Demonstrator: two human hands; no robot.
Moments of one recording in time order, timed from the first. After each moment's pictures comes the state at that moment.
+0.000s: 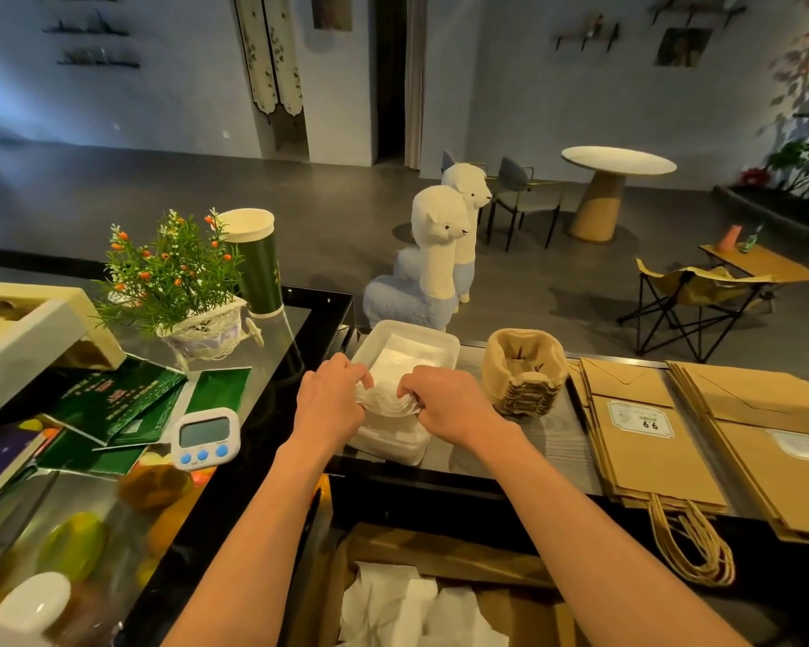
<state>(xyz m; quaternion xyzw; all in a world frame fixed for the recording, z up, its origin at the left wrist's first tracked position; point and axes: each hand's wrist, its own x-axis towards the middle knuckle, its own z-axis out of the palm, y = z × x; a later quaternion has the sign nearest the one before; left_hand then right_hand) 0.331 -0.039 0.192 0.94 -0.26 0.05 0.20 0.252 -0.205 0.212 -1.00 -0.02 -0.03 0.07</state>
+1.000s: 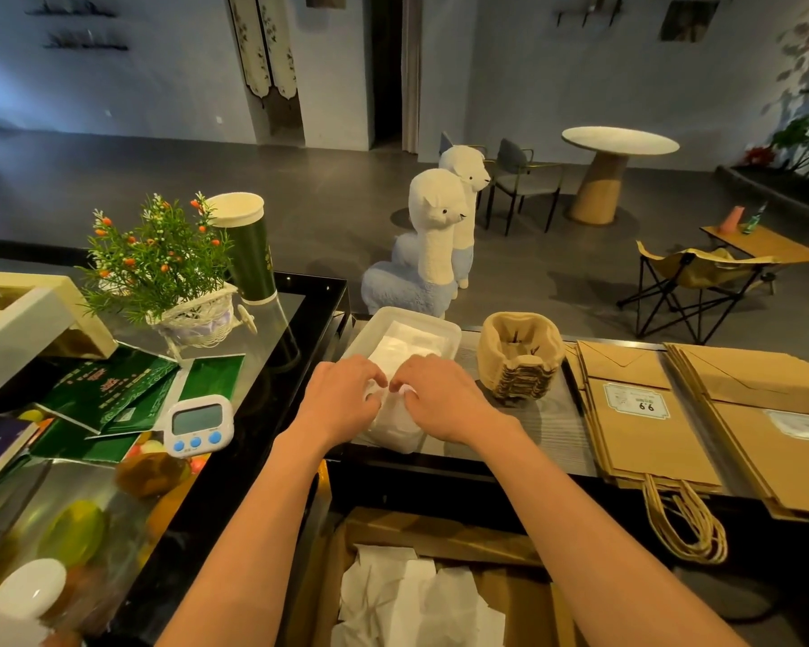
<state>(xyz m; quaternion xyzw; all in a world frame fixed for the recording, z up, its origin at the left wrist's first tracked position) 0.324 -0.044 0.186 0.92 -0.34 0.02 0.20 0.245 -0.201 0.207 -0.99 0.02 0.00 0.13</state>
